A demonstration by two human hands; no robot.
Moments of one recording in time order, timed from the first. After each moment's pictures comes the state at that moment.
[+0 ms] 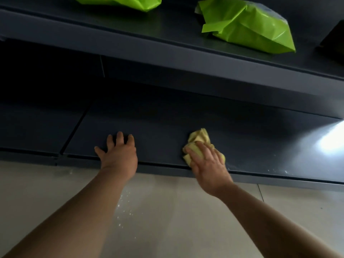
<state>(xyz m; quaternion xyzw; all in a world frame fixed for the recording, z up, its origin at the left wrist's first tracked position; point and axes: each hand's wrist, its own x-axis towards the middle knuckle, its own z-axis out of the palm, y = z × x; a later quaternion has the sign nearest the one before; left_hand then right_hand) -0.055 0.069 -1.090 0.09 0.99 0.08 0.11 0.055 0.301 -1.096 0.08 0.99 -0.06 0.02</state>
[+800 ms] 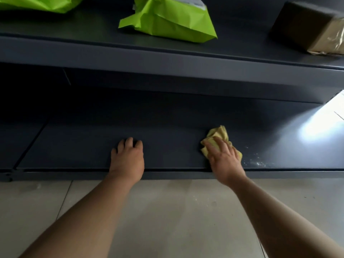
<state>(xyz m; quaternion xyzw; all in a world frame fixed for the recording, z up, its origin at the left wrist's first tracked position) -0.019 0.179 -1.079 0.19 0.98 0.07 0.08 0.091 0.431 -1.093 0.20 0.98 -0.08 0.00</state>
